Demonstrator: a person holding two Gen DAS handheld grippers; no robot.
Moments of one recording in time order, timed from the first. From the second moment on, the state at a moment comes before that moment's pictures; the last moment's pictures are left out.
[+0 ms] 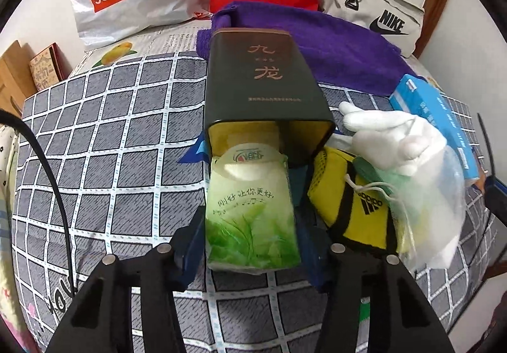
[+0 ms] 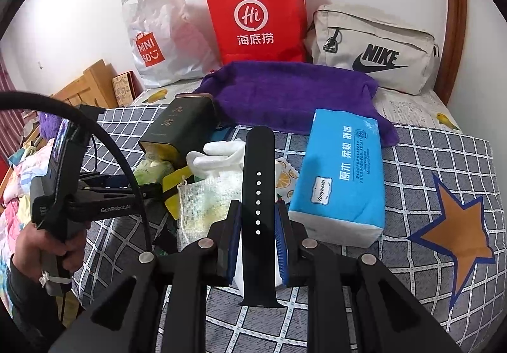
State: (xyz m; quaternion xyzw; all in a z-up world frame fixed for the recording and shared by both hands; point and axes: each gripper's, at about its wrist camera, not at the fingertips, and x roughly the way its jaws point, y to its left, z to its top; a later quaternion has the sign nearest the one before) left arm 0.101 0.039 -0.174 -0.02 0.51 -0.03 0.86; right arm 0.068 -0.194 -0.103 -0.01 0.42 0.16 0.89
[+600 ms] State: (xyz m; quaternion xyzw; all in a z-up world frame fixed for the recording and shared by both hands) left arm 0.093 0.069 -0.119 -0.04 0.48 -0.02 0.87; right arm 0.084 -0.191 -0.081 -0.01 0.41 0.19 0.89
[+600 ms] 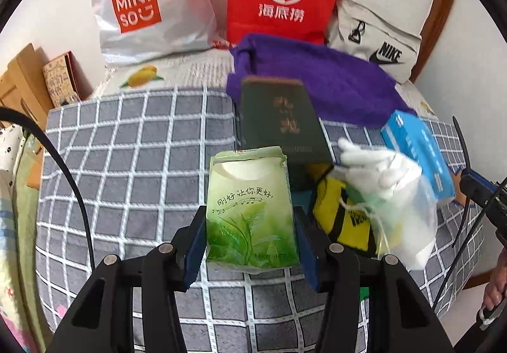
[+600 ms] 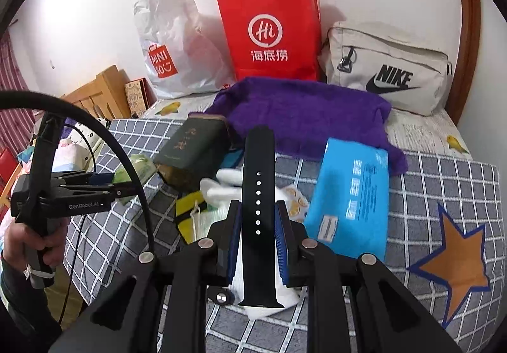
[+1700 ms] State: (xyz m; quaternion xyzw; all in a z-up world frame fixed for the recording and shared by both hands) left arm 0.266 0.065 -0.081 -0.03 0.45 -0.05 0.89; right arm 0.306 -0.249 -0.085 0.03 0.47 0.11 0.88
